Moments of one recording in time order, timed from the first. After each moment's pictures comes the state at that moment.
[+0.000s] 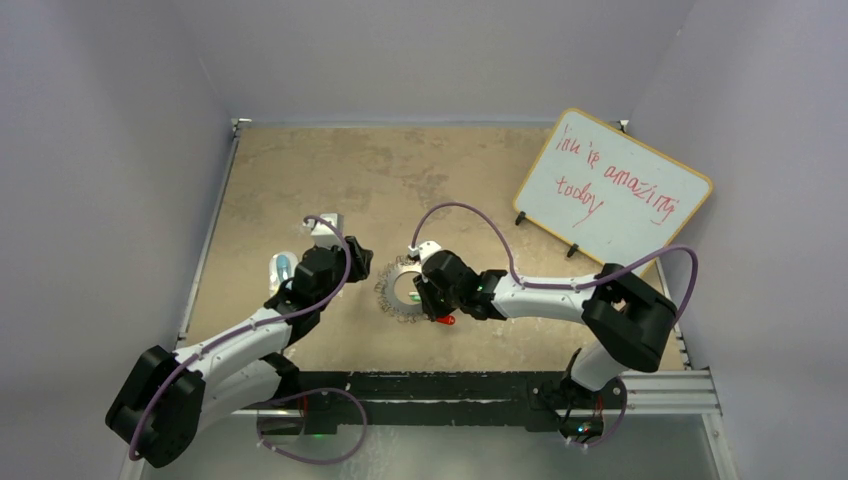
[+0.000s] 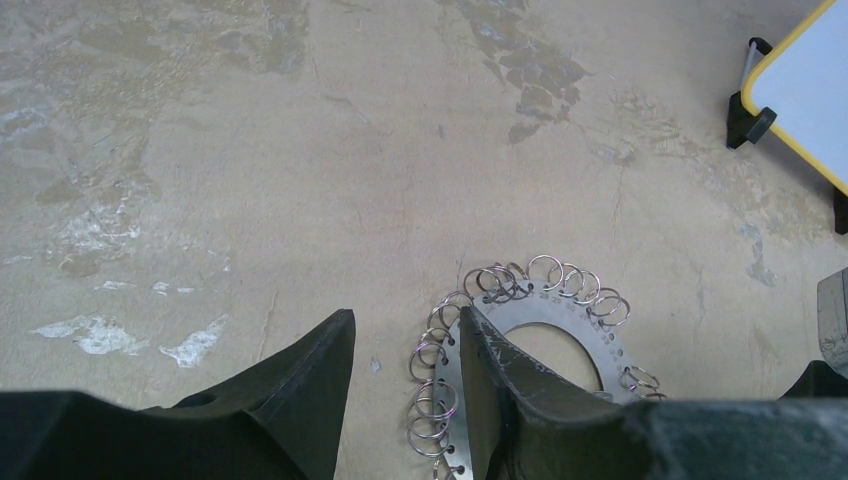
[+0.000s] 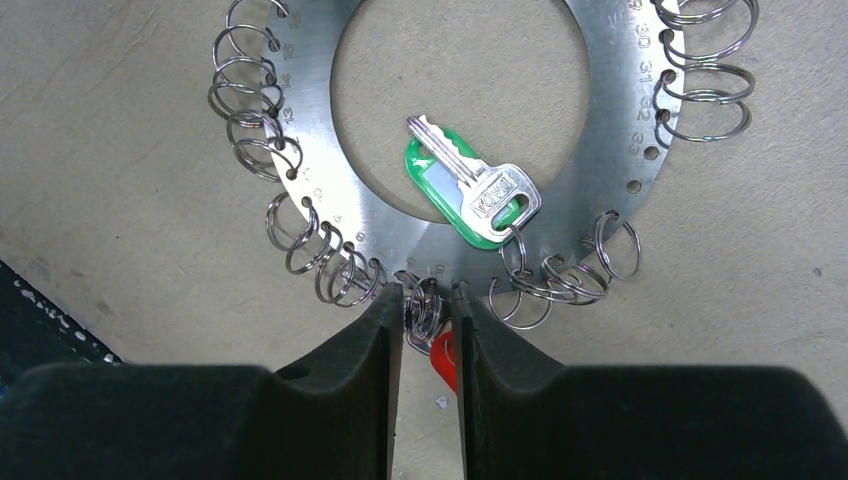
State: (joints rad) left arm -0.56 1.00 0.31 0.34 -0.23 -0.47; right arm 1.02 1.57 0.79 -0.11 0.05 0.39
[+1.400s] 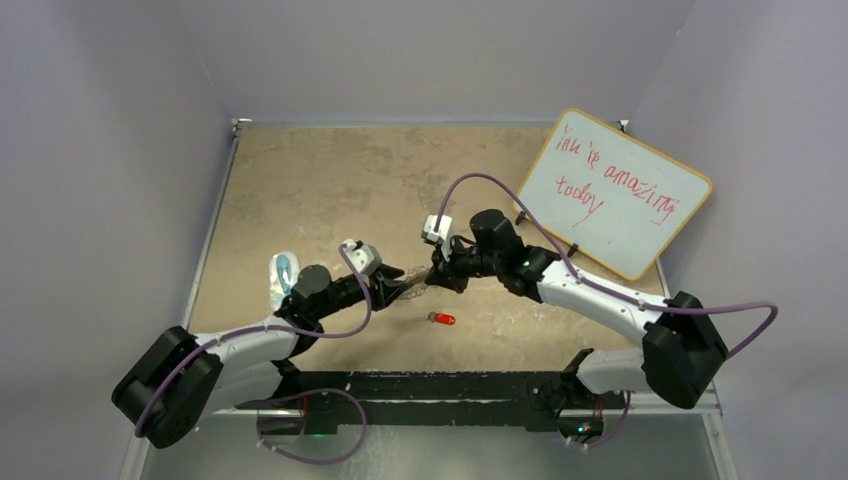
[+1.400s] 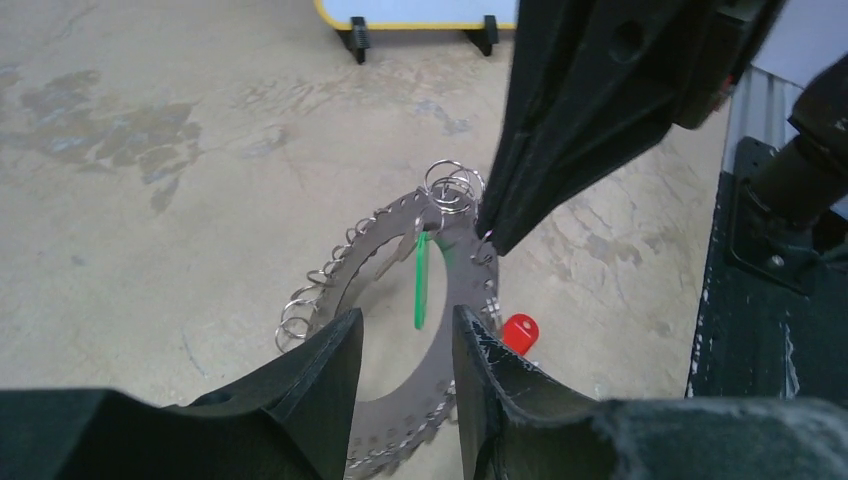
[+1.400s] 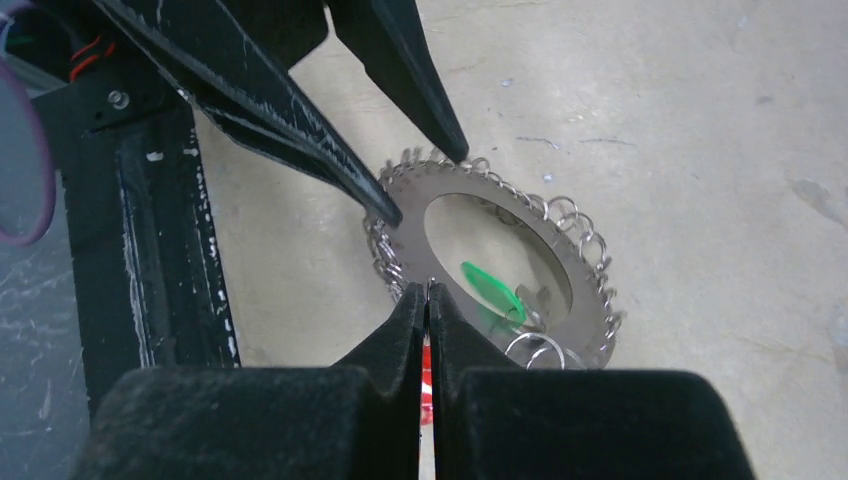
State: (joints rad) left arm -0.62 1.08 0.18 0.83 0.42 -0.15; right arm 0.77 1.29 0.80 -0.10 -0.50 -0.13
